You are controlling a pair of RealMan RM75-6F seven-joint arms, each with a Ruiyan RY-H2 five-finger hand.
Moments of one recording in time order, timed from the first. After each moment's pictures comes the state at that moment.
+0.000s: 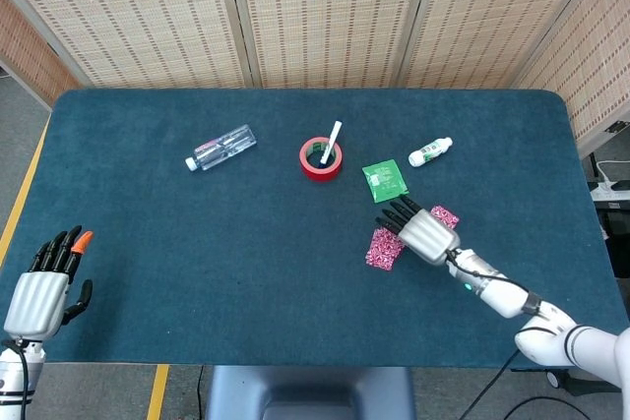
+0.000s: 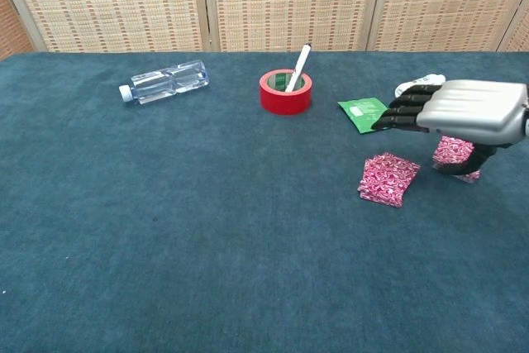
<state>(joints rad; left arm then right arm) -0.15 -1.21 -0.04 -1.52 1.51 1.46 0.13 0.75 -1.40 -0.07 -1.14 -1.64 0.91 -0.23</state>
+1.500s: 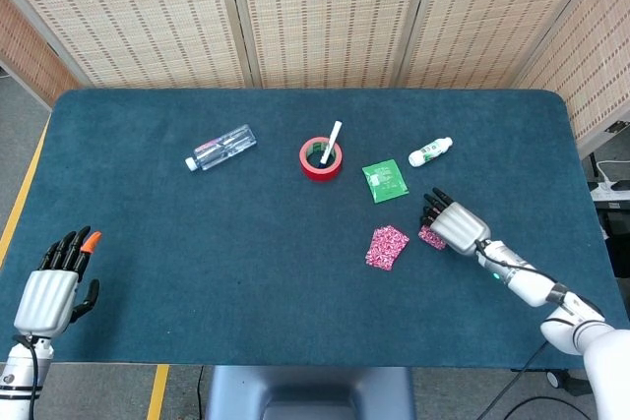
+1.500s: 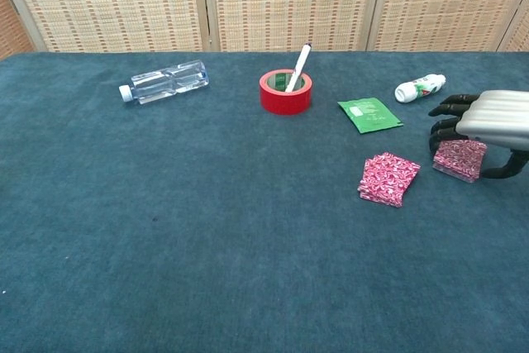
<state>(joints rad) -0.17 -1.23 -0.04 -1.52 1.49 1.42 0.16 0.71 -1.54 -0.16 -0.68 -1.74 0.97 0.06</state>
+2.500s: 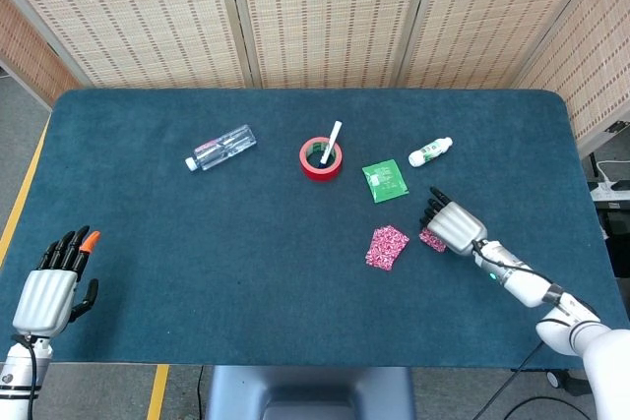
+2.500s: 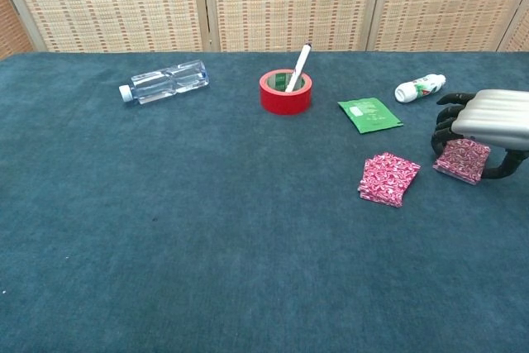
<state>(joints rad) -0.17 -1.23 -0.04 -1.52 1.49 1.43 0.15 0.71 -1.54 -0.15 -0.70 -1.73 0.97 0.02</state>
